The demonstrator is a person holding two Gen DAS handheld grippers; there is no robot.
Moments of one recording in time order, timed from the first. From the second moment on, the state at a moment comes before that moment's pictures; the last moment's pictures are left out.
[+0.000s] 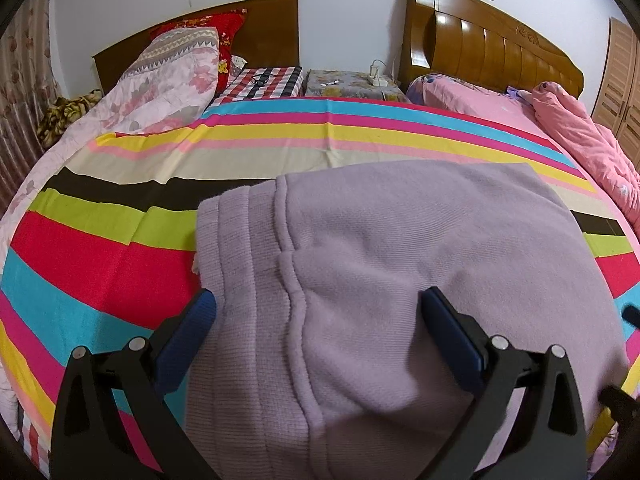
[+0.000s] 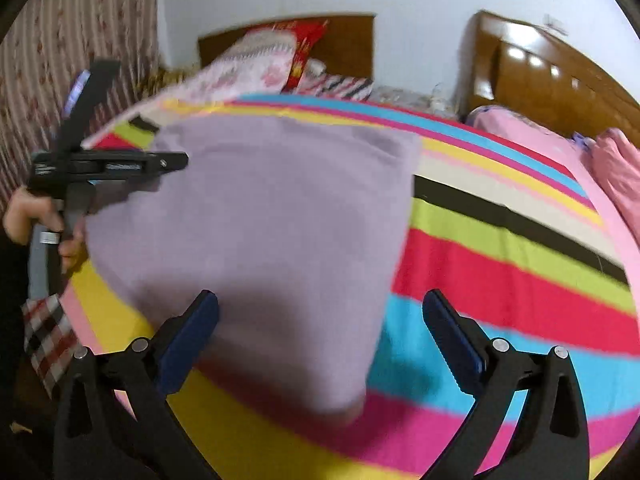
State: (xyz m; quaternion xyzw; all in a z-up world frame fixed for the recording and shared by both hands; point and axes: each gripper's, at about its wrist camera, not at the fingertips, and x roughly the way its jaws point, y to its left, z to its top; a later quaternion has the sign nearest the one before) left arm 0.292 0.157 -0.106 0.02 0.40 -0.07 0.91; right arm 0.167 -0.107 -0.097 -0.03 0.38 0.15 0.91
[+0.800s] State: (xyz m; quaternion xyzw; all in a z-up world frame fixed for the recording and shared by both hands) left arm 0.139 0.179 0.015 0.09 0.21 0.07 0.97; right arm 0.087 -0.172 -0.033 0.07 0.30 0.11 0.94
